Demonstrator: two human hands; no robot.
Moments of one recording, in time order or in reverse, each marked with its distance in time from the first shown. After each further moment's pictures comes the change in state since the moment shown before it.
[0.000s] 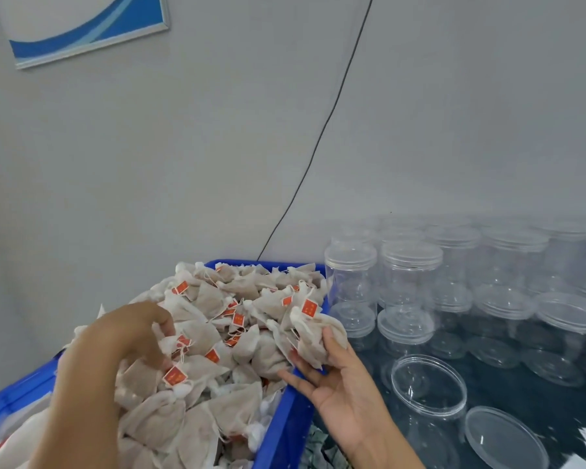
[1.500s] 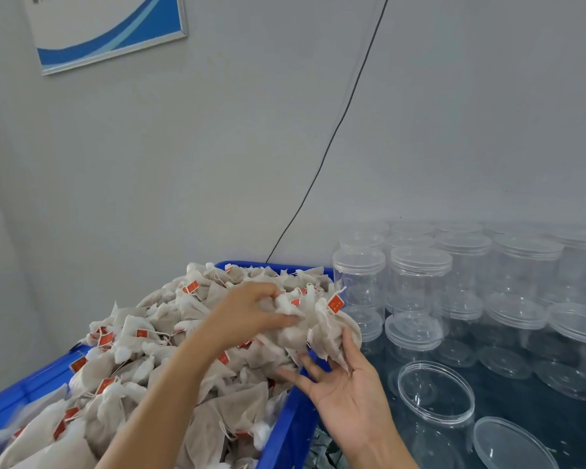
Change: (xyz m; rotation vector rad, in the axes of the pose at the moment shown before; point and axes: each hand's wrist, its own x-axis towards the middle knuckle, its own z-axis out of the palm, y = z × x) left_hand 0.003 0.091 0.037 -0.616 0.220 0.623; right_hand 0.004 0.004 -0.002 0.175 -0.136 -0.001
